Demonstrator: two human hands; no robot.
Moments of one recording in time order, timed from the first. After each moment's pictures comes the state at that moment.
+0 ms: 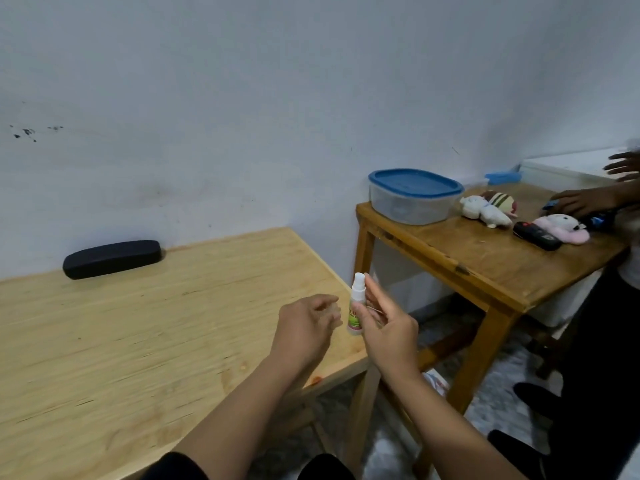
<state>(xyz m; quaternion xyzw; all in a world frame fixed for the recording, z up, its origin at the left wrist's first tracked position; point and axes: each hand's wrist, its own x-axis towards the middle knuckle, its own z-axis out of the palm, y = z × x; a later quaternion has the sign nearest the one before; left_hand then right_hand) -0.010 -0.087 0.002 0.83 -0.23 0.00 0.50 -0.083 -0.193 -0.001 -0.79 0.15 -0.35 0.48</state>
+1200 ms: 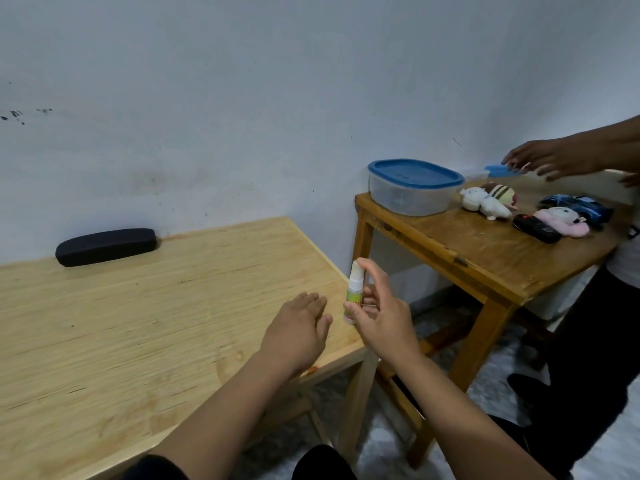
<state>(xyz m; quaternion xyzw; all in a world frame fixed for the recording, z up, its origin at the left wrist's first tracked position) 0.002 -0.080 -0.016 0.92 -0.34 -0.01 0.21 -0.075 -0.212 -0.001 -0.87 0.08 -0.28 0.39</state>
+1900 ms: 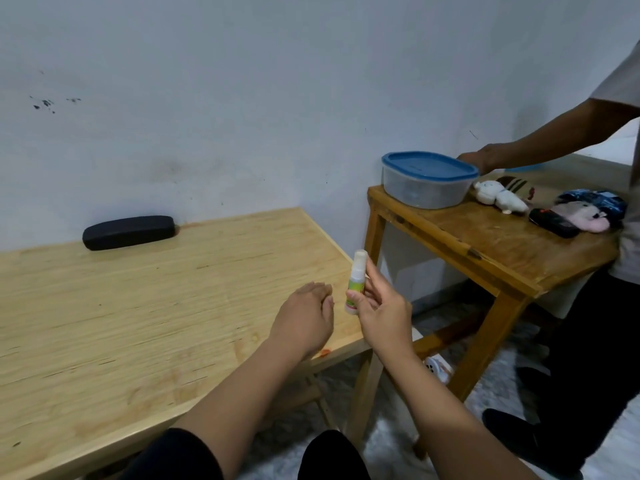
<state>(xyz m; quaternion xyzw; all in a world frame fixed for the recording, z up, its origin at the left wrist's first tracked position) -0.003 -0.073 -0.013 0.91 -0.30 0.03 0.29 -0.068 -0.186 -0.017 -0.78 0.13 -0.31 0.53</state>
